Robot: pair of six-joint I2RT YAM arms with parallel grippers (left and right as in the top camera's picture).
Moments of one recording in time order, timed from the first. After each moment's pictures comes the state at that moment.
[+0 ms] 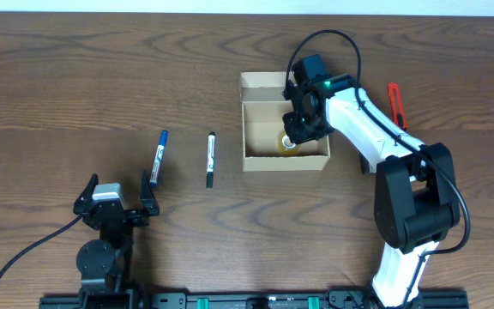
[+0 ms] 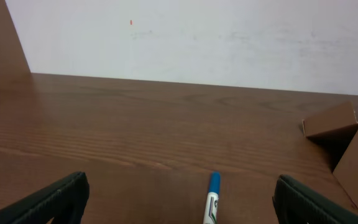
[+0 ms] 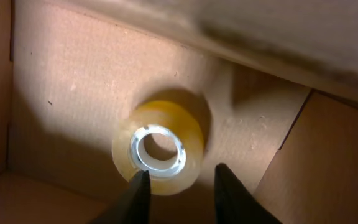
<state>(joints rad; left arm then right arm) 0.01 0.01 0.02 -0.11 -0.04 -0.04 0.35 2.01 1.48 -0.87 -0.10 0.06</state>
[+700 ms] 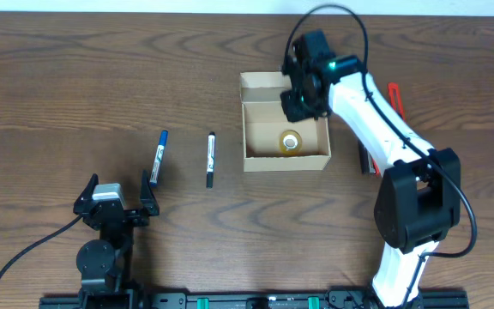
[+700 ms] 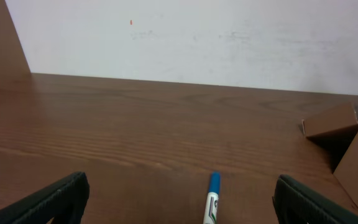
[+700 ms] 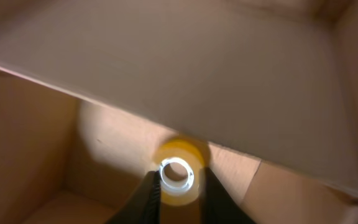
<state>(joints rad) 0.01 0.01 0.02 -0.11 -0.04 -0.04 0.35 2.01 1.71 -0.96 -0.10 0.07</state>
